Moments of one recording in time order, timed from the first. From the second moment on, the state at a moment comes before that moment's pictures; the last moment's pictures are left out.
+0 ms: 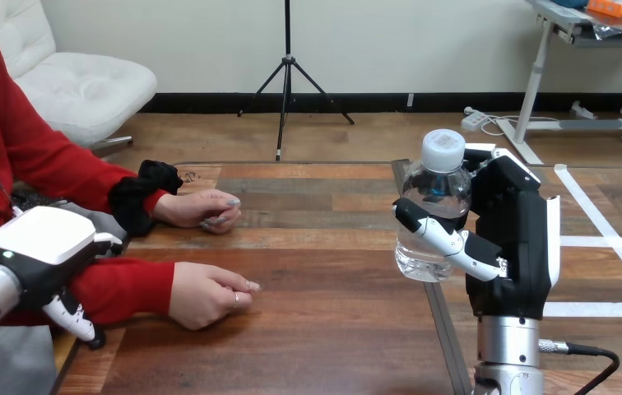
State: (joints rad) left arm -0.65 0.81 -0.53 1.20 0.97 -0.58 0.29; right arm -0.18 0.06 -0.07 0.60 0.09 -0.97 0.02
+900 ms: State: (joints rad) left arm -0.63 0.75 -0.53 1.26 0.81 -0.61 0.34; right arm -0.15 0.06 -0.06 0.59 0.09 -0.97 0.02
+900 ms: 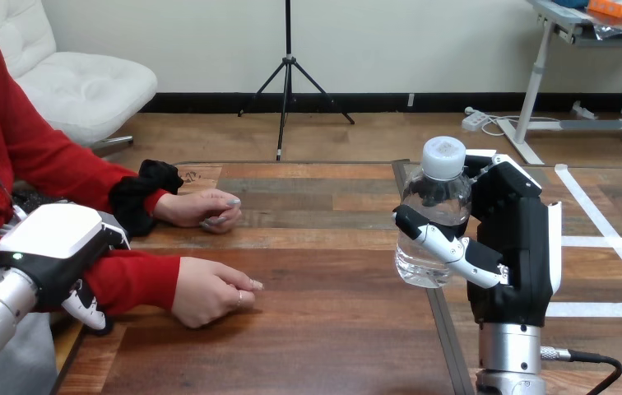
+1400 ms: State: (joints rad) left arm -0.62 0.75 -0.52 1.27 0.77 -0.63 0.36; right arm -0.15 0.06 -0.04 0.59 0.12 -0.96 0.04
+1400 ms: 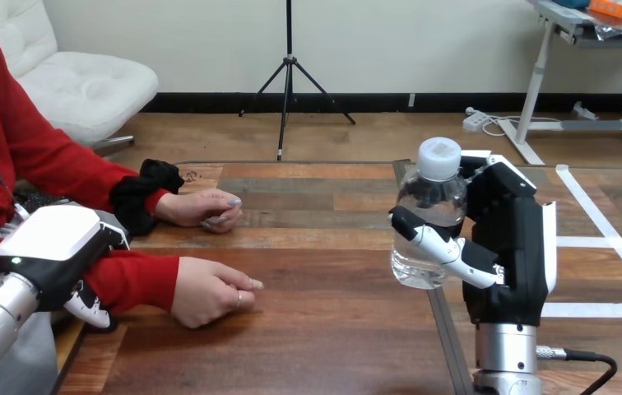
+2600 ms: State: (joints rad) left arm -0.58 0.73 -0.47 1.27 0.70 -0.71 0.37; right arm -0.15 0.07 -0.01 0.59 0.11 -0.93 0.04
